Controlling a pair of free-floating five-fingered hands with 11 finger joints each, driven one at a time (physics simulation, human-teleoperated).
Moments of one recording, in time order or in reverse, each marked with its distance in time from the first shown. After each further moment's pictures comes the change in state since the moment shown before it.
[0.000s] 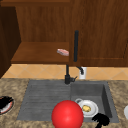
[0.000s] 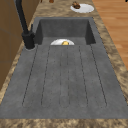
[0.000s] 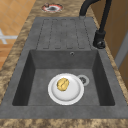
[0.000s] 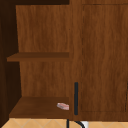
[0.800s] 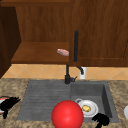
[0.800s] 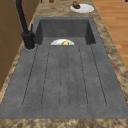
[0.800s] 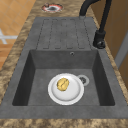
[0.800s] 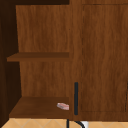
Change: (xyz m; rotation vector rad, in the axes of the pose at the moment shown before) left hand -0.019 0.011 -0.051 0.014 -0.019 -0.020; right hand 0.000 0.000 0.000 0.000 0.000 0.000
